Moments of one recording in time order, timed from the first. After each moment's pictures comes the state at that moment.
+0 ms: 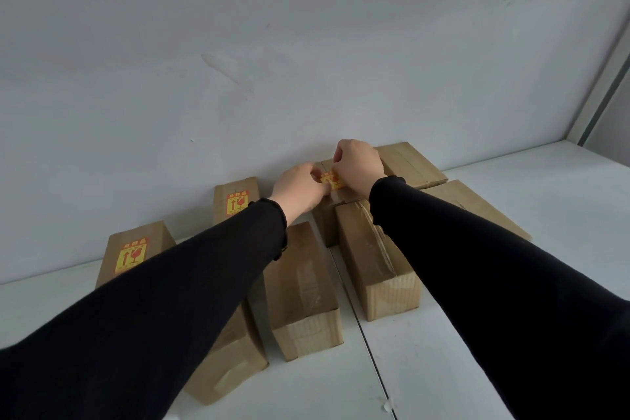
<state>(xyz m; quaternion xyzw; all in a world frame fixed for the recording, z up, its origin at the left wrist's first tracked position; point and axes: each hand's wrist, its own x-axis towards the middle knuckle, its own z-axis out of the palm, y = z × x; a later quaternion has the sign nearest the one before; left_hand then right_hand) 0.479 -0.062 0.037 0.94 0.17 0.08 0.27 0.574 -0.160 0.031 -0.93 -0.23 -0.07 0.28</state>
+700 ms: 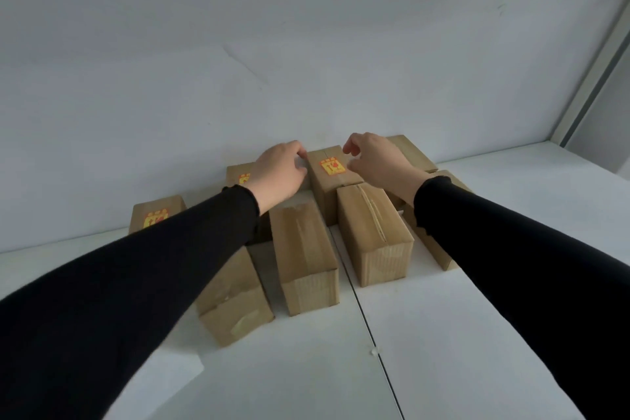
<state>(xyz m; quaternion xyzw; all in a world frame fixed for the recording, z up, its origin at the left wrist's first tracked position) 0.413 -0.051 0.067 0.96 0.13 0.15 0.19 0.520 -0.221 0.069 -0.92 -0.32 -0.03 0.23</state>
